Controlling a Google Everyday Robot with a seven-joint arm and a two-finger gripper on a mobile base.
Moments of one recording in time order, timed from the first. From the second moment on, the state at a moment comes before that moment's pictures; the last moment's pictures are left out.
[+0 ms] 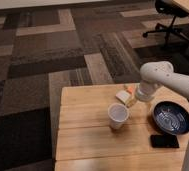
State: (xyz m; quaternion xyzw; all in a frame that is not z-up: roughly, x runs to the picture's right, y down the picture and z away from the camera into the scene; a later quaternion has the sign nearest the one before) arm 0.238 0.108 0.790 -0.25 0.25 0.74 0.58
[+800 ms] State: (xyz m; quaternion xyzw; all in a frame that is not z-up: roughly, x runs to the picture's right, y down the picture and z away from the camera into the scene) arm 0.249 0.118 0.806 -0.26 0.22 0.74 0.57
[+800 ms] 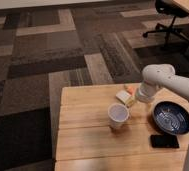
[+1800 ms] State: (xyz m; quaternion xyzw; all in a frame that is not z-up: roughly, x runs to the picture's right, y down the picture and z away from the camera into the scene) arm 0.421 0.157 0.686 -0.10 0.37 0.80 0.45
